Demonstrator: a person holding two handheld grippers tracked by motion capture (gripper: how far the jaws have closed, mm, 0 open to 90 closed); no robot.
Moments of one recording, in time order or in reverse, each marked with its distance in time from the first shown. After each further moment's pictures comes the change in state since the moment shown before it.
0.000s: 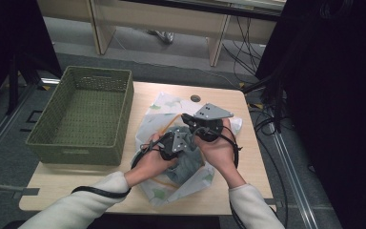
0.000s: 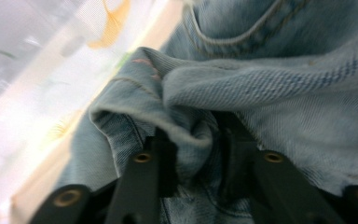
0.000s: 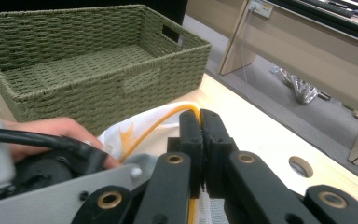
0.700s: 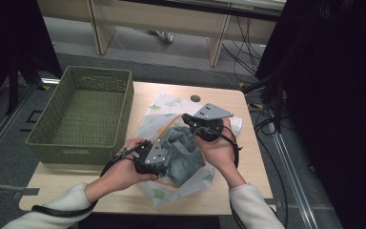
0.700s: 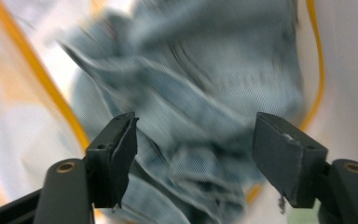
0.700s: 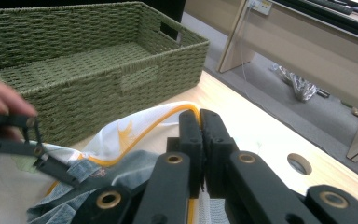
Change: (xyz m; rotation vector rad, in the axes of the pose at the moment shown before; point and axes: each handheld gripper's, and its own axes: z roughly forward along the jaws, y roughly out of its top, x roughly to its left) left arm -0.005 -0.029 -0.082 0.004 -0.102 0.072; right arm -0.001 -0.002 0.001 0.008 -0.006 0.001
